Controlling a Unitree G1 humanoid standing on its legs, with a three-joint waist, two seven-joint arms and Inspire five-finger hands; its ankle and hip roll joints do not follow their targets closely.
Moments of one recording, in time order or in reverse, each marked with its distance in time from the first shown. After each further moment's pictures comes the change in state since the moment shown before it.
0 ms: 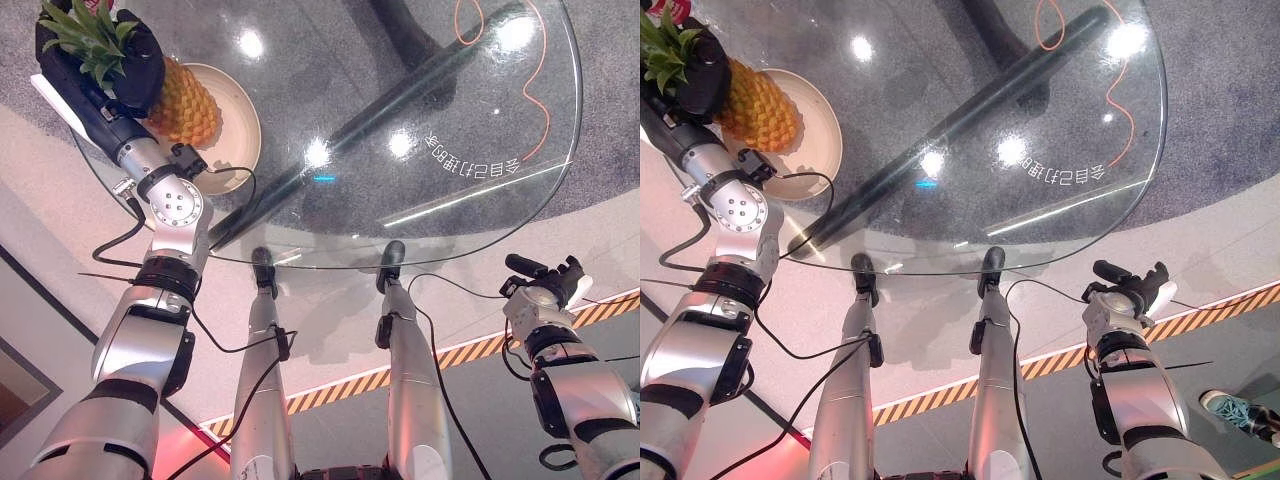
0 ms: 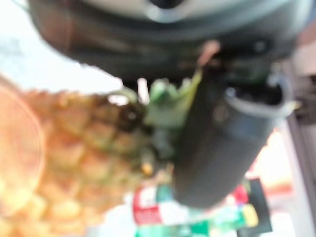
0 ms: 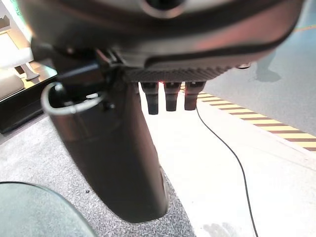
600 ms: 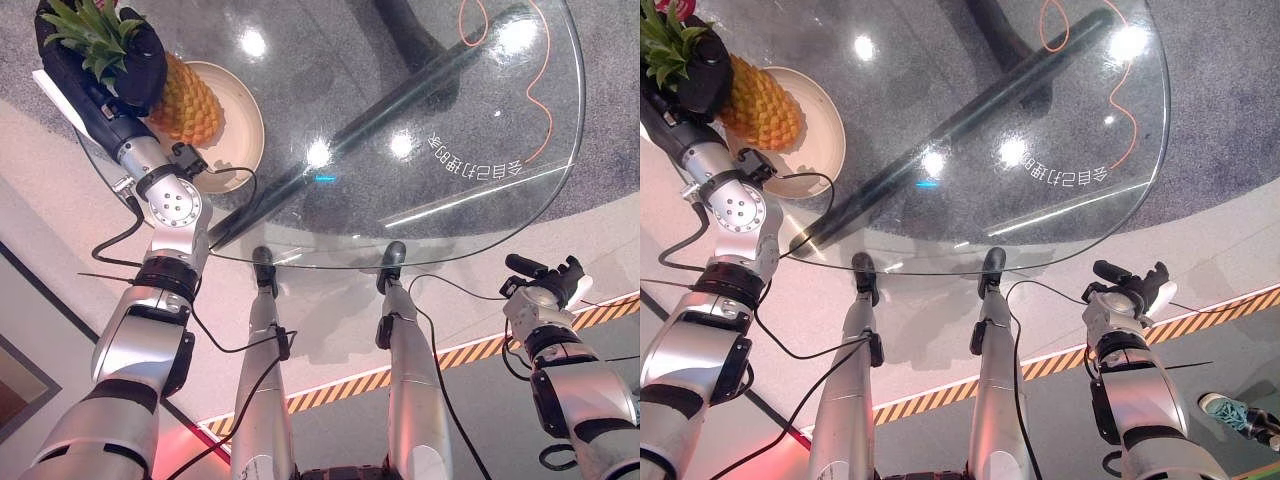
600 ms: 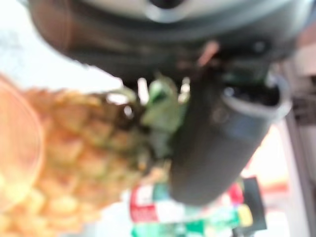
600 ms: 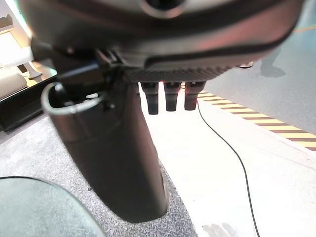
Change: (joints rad) left arm 0.007 0.001 0.000 -0.018 -0.017 -0.019 -0.040; right arm 0.000 0.000 0.000 0.000 0.000 -0.001 0.000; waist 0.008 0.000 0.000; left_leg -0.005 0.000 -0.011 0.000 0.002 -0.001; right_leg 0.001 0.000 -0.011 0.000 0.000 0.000
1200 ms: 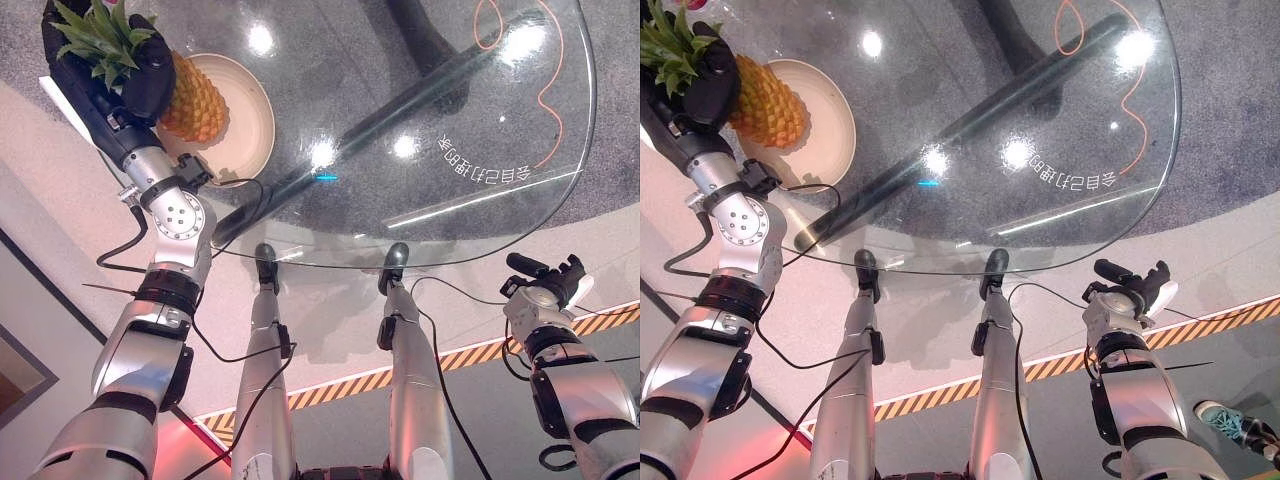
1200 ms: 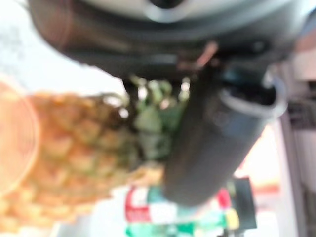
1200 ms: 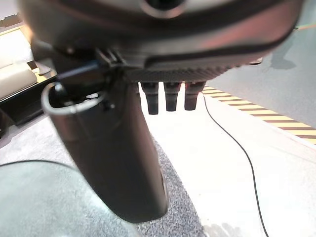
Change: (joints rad) left arm 0.095 -0.002 0.001 -0.124 0.012 -0.020 -0.019; right arm 0.002 0.002 -0.001 0.000 0.000 -0.019 0.000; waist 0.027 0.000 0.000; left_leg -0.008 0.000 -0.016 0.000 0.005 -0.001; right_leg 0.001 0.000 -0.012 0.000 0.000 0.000
